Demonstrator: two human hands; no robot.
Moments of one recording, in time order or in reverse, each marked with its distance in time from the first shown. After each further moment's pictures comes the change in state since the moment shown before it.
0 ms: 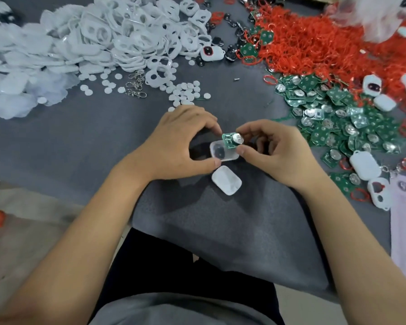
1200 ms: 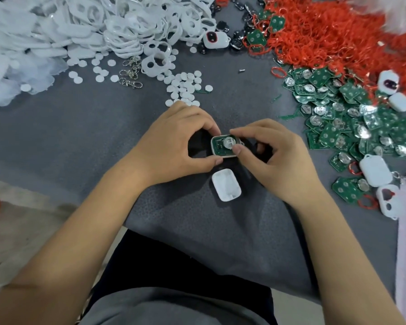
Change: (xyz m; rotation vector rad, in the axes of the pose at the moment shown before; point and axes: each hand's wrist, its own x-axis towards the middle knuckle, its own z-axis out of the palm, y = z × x) left_hand -0.001 0.000 0.007 -0.083 0.074 -0.001; right_hand -0.006 -0.012 0.015 -0.160 0.074 -0.033
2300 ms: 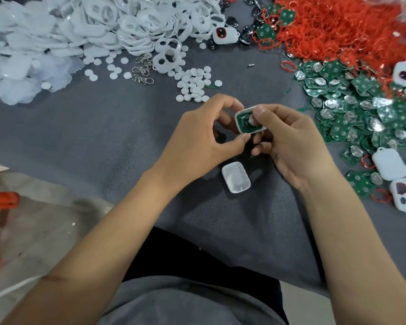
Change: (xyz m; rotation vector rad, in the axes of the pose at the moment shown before) left_hand 0.002 0.031 0.021 -0.342 0.239 -0.126; right_hand 0.023 -0.010 0.007 0.895 0.035 0.467
